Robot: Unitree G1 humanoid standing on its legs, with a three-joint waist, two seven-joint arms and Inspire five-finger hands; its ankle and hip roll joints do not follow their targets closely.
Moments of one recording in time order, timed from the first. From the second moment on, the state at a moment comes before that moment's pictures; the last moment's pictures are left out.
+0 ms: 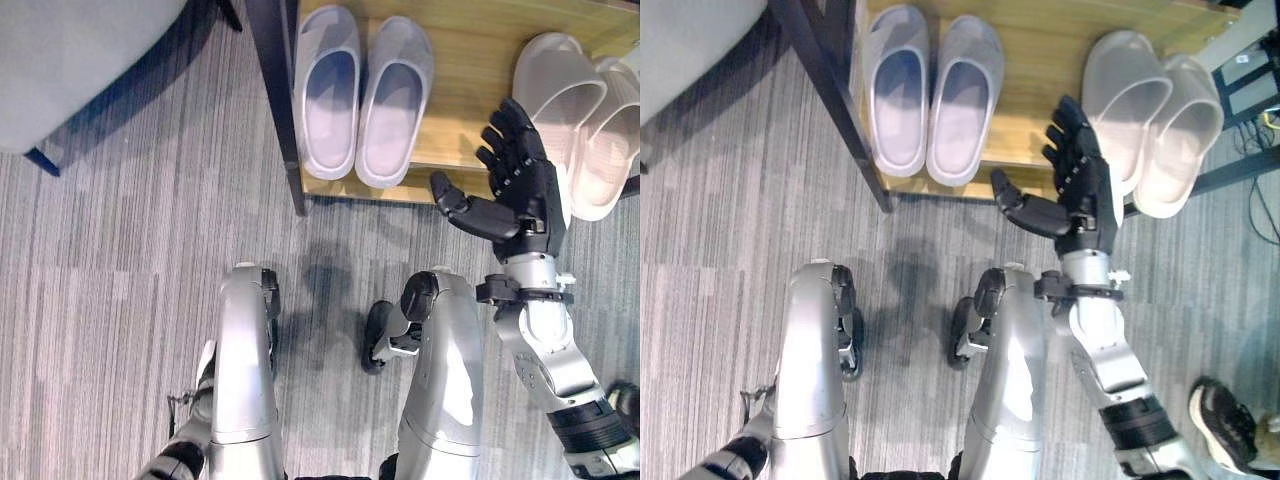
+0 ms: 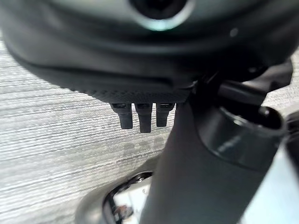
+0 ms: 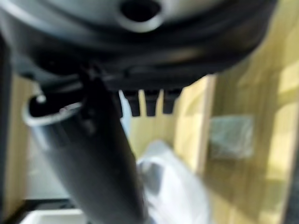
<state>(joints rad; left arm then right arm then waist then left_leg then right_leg) -0.27 0.31 -0.35 1.02 -0.21 -0.22 0.32 -0.23 -0.64 0.13 -0.09 0.47 -0.31 -0.35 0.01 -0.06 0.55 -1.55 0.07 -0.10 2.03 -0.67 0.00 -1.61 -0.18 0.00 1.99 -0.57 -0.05</state>
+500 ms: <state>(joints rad) -0.13 0.36 -0.34 0.93 -0.14 -0.28 0.36 0.12 -0.46 0.27 0.21 0.44 -0.22 -0.19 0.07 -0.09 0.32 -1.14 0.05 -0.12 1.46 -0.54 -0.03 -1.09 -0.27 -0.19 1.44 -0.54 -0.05</state>
